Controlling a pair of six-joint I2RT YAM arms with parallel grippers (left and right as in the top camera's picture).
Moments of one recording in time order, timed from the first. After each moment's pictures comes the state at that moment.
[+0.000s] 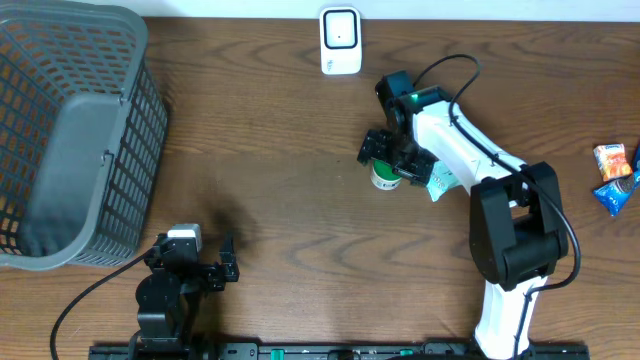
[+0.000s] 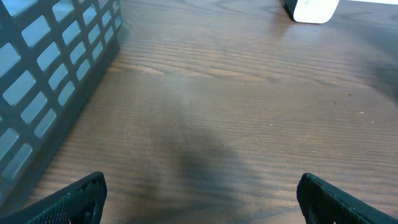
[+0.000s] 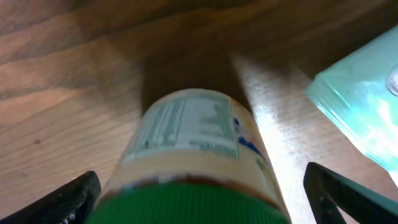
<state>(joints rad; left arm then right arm) -0.03 0.01 0.16 -0.59 0.05 -0.09 0.36 2.07 1.53 -0.99 -0.08 0.77</state>
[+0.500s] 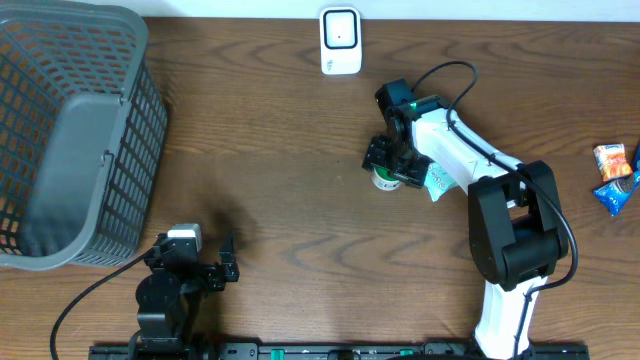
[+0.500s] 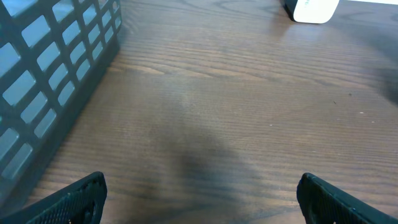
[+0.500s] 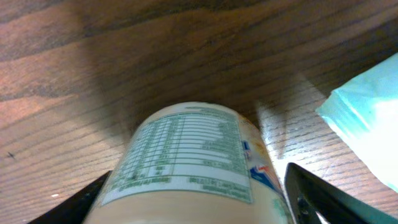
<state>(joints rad) -0.03 0.01 0.16 -0.59 0.05 -0.09 0.36 2.07 1.47 -0.91 -0.07 0.75</state>
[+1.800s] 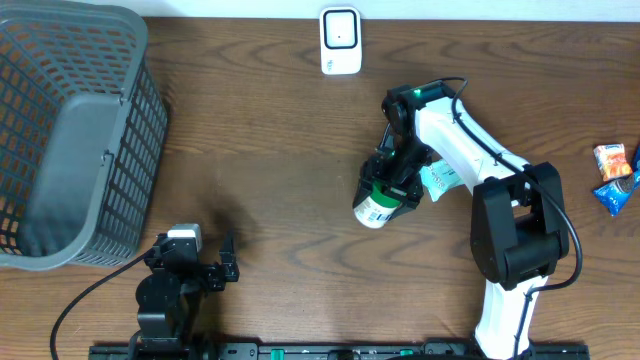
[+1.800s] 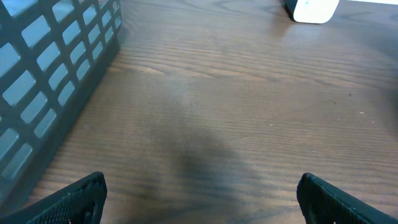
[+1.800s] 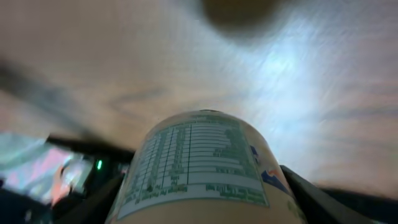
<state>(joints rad) -0.03 0.01 0.16 -0.59 0.05 -0.09 0.35 2.07 1.57 -1.42 -0.56 0.44</state>
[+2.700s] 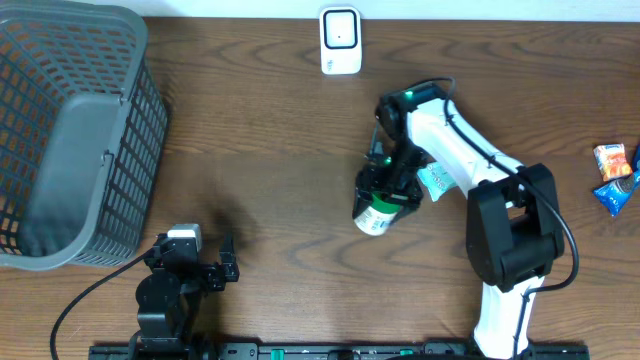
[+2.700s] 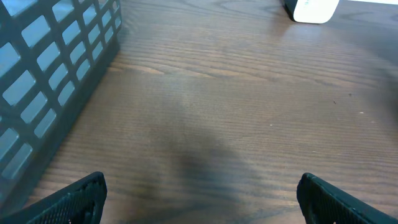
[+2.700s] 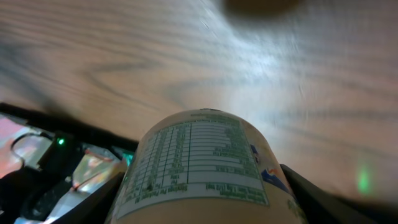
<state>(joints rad) -0.03 0.01 0.16 -0.59 0.05 -0.09 0.40 2.07 1.60 -1.45 -0.49 0.28</state>
